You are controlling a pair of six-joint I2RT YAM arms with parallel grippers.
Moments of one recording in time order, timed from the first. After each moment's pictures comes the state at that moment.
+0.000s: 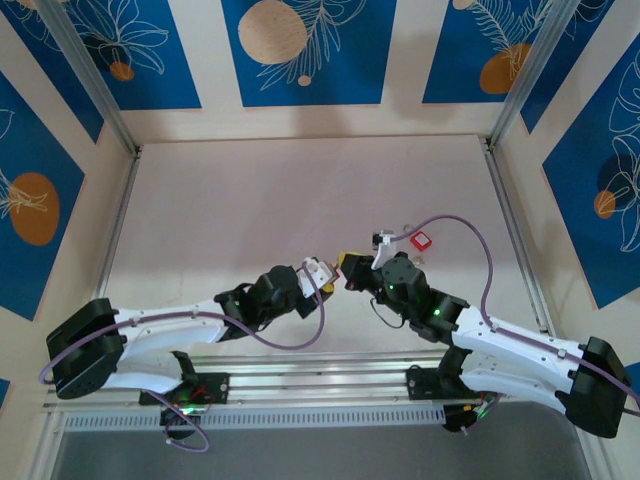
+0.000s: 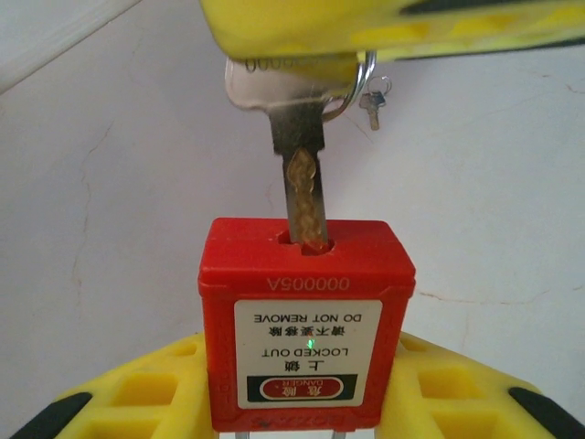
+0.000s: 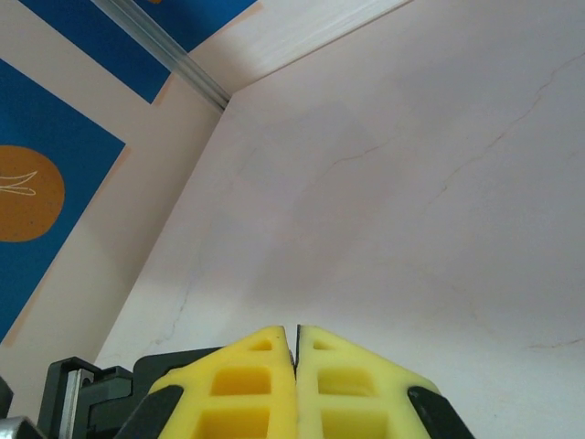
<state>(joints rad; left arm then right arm) -1.08 1.26 0.59 0.21 -0.17 0.08 0.94 0.89 0.50 0.09 0.25 0.80</state>
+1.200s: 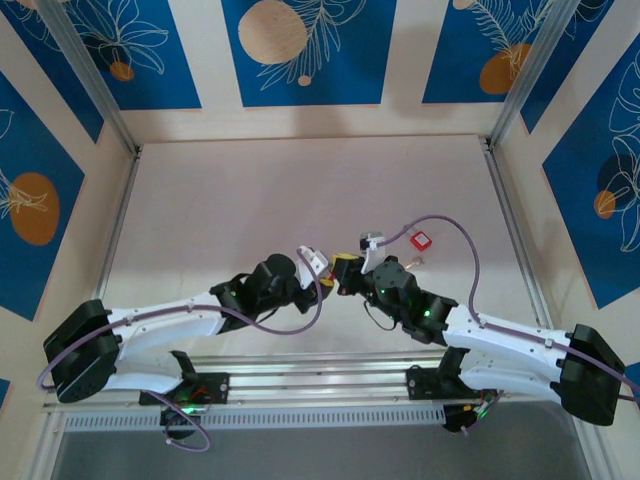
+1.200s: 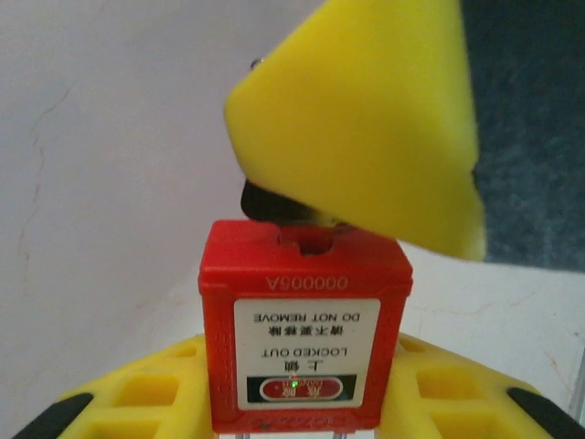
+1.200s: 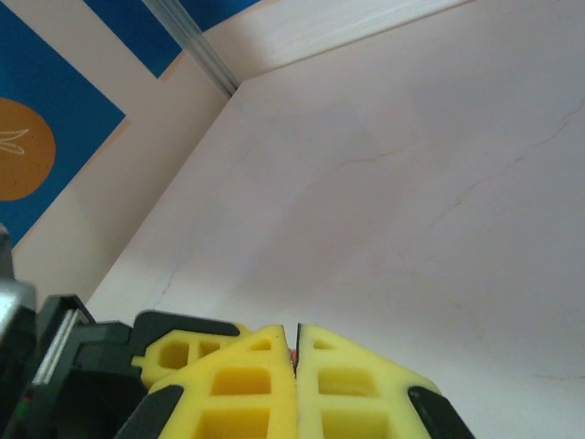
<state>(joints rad) -1.00 1.25 0.65 0.10 -0.03 -0.05 0.99 0.97 0.48 0.20 0.28 0.67</state>
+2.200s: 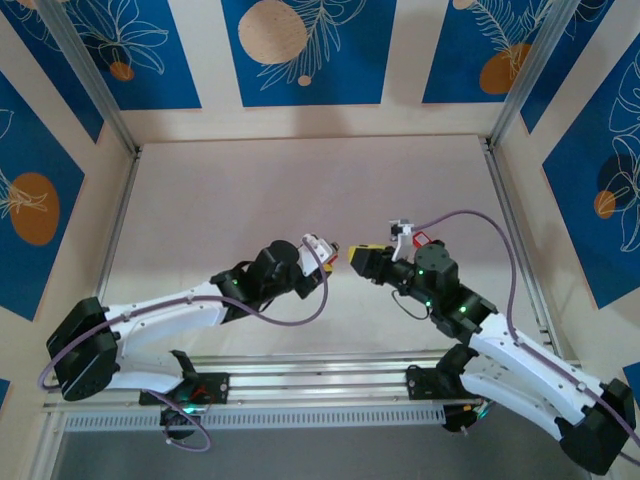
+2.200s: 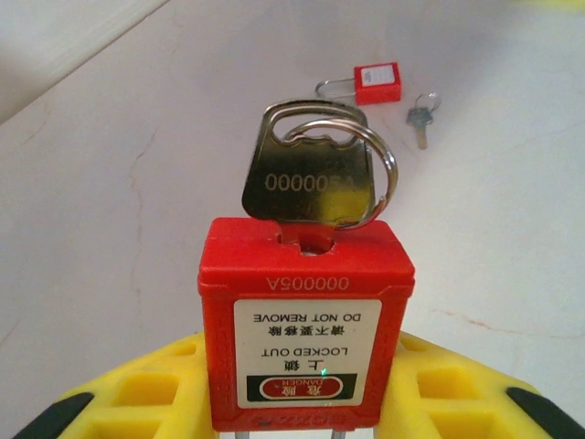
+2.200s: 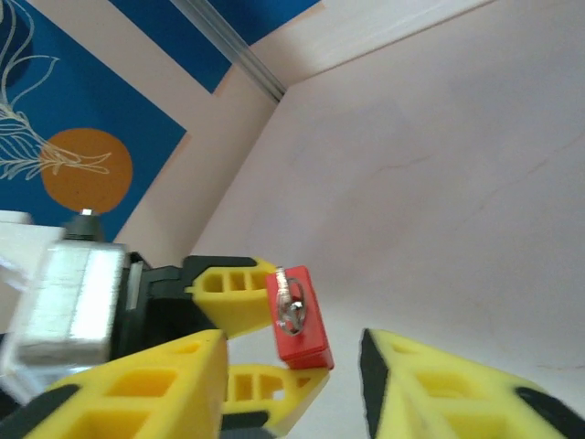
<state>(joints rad) -0.98 1.29 0.78 -0.01 -0.15 0.11 0.69 0.71 0.54 -0.06 -0.13 0.70</state>
